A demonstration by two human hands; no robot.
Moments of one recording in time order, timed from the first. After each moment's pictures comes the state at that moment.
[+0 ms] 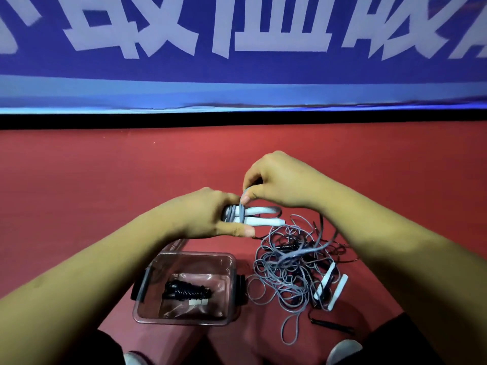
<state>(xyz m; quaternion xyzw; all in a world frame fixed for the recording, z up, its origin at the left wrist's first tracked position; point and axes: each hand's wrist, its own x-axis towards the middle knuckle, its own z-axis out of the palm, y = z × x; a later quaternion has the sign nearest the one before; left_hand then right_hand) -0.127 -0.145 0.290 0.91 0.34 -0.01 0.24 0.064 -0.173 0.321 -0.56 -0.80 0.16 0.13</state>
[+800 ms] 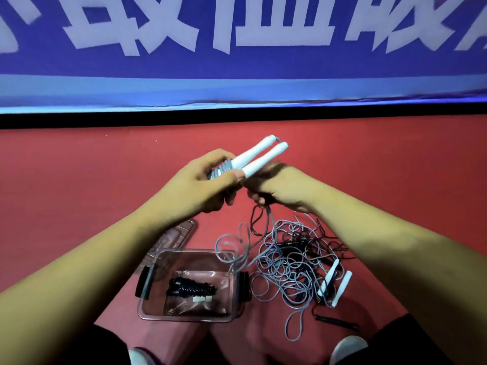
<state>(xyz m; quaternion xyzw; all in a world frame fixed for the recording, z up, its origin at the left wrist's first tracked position) -0.131 -0.149 0.306 0.72 0.32 0.28 0.55 0.068 -0.162 0.270 -0.53 -0.60 0.49 0.33</state>
